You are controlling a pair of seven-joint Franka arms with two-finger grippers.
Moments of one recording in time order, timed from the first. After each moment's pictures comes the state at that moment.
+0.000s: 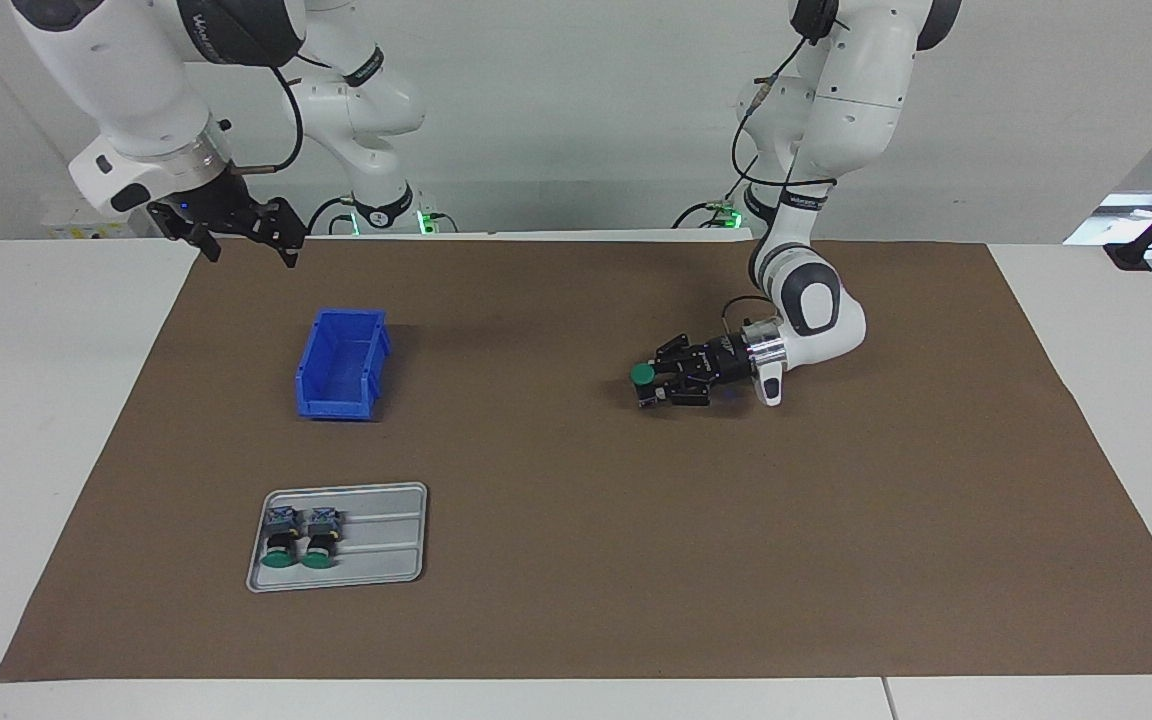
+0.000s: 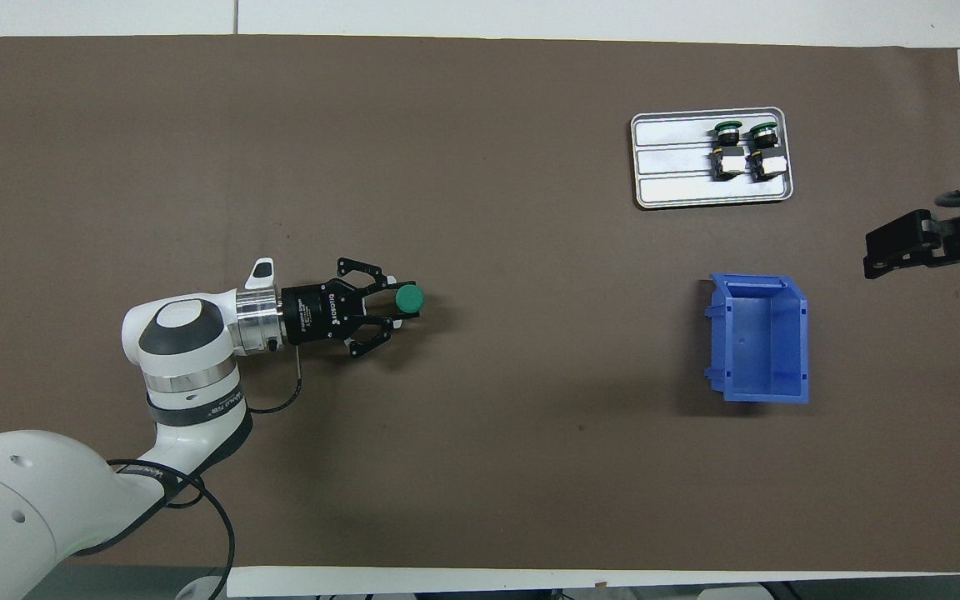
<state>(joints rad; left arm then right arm) -0.31 0.30 -0.05 -2.32 -1.80 2.00 -0.34 0.04 -0.03 -0.03 -1.60 -0.03 1.41 0.09</state>
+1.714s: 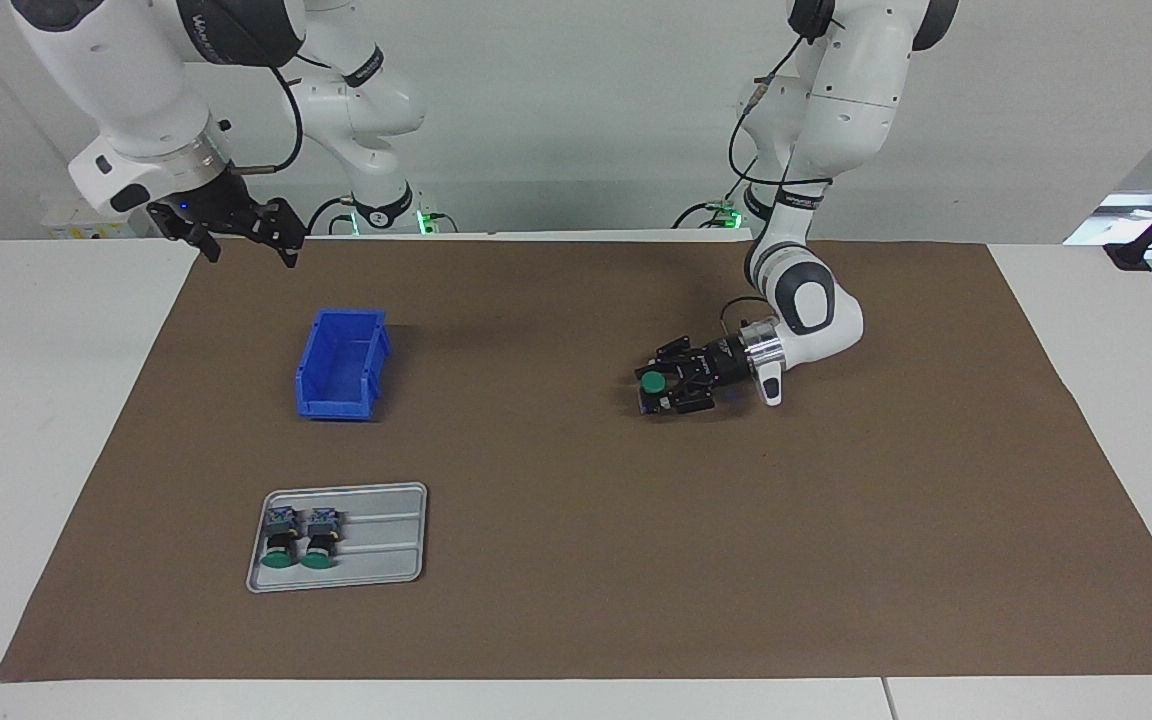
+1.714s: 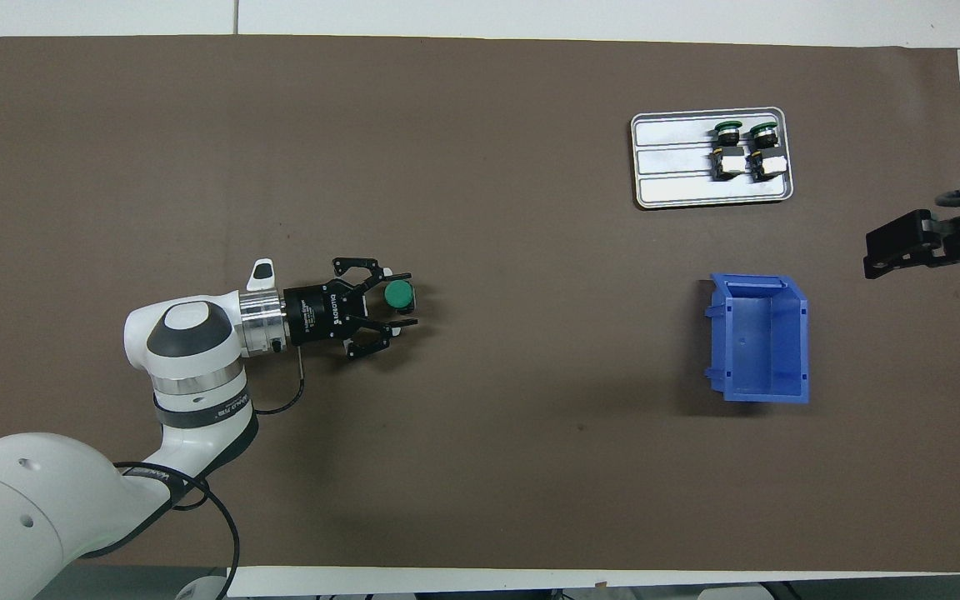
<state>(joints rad) -0.33 0.29 -0.05 -2.32 -1.80 2.08 -0.33 0.04 -0.03 -0.03 -1.60 -0.03 1.41 0.09</state>
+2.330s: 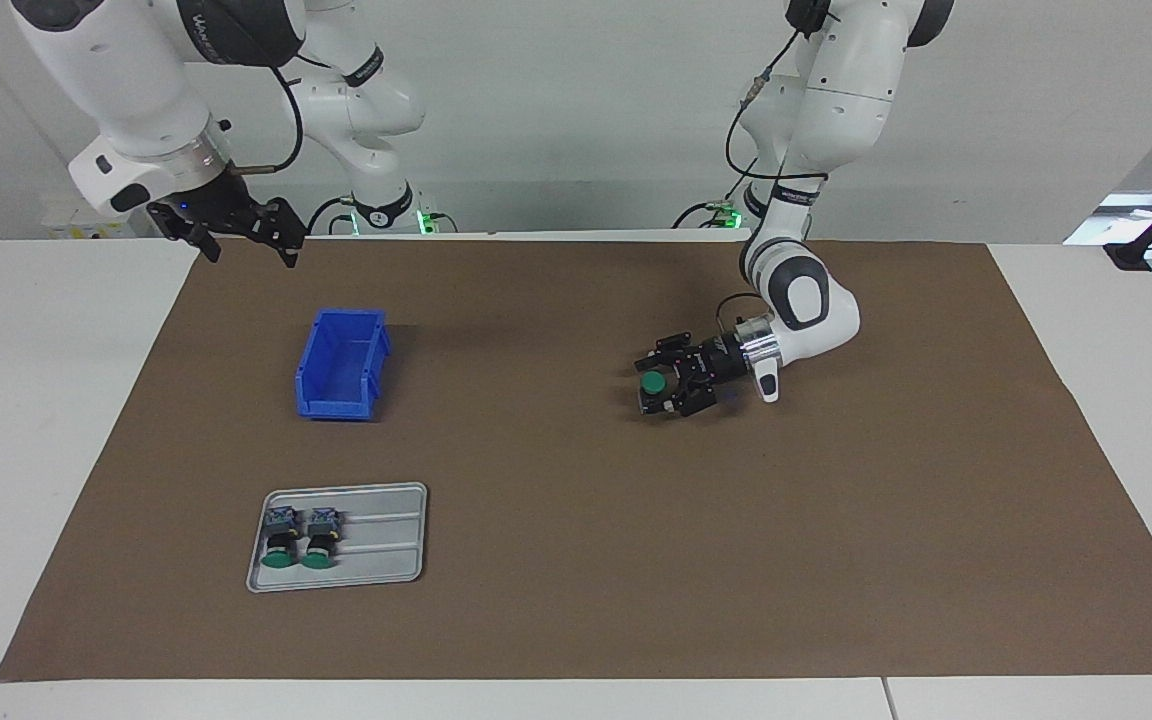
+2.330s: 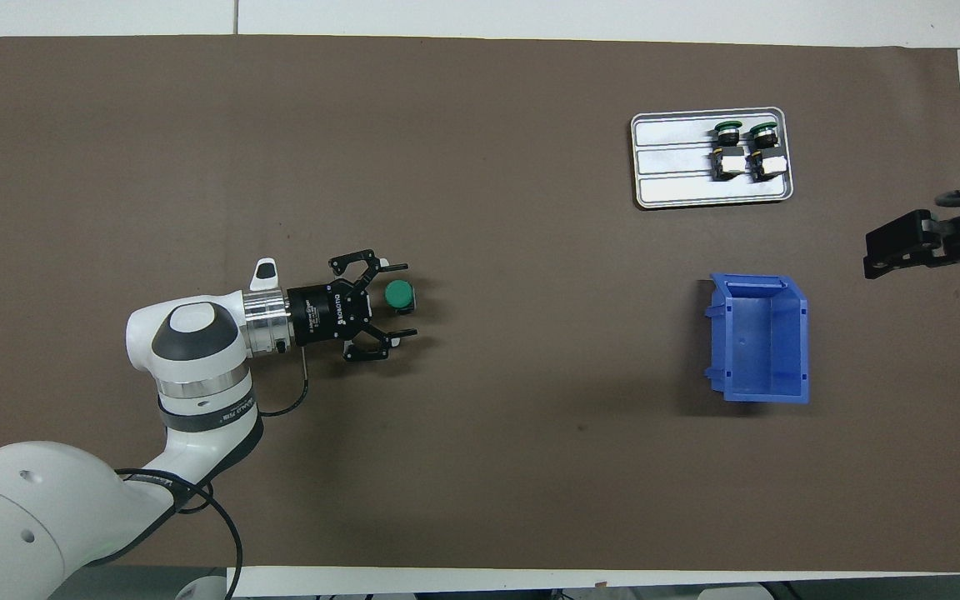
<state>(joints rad) -0.35 0.27 -0.04 -2.32 -1.81 2.11 -0.35 0.04 -0.03 -0.03 -1.60 -0.03 1.41 0.09</state>
